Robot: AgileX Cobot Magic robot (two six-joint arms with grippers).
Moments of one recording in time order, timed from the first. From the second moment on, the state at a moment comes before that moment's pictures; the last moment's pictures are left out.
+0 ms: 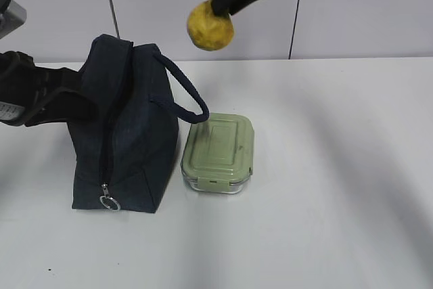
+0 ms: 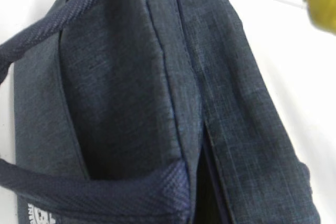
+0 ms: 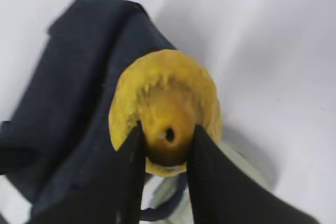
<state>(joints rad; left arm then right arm) -0.12 1.44 -0.84 -1.01 0.61 0.77 0.31 2.15 -2.32 0.39 1.25 -0.14</state>
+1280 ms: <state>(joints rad) -0.12 1.44 -0.84 -1.01 0.62 0.77 0.45 2.39 -2.34 0.61 1.01 -0.21</state>
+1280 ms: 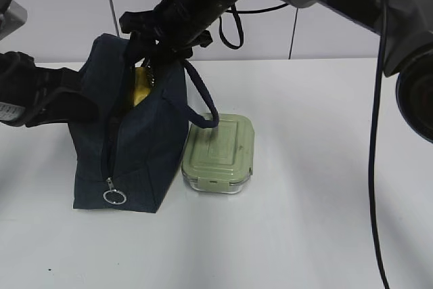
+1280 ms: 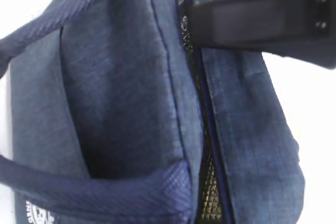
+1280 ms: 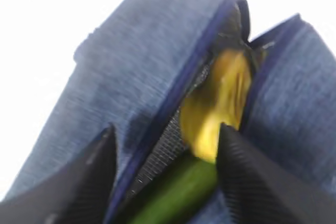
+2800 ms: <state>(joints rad) -0.12 1.44 -0.84 -1.00 0.64 0.77 0.11 2.27 -2.31 0.42 1.25 -0.12</state>
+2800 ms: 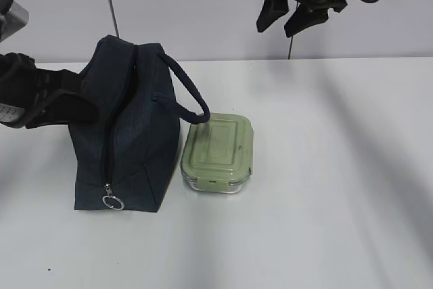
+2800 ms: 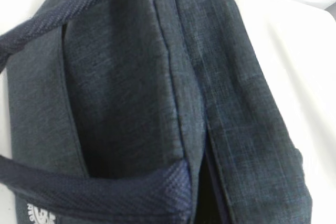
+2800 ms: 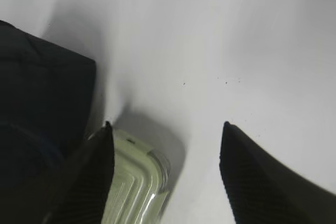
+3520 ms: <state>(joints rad) -0.12 1.44 -0.84 -1.00 0.64 0.77 0.07 2.12 -1.64 0.85 1.22 -0.53</state>
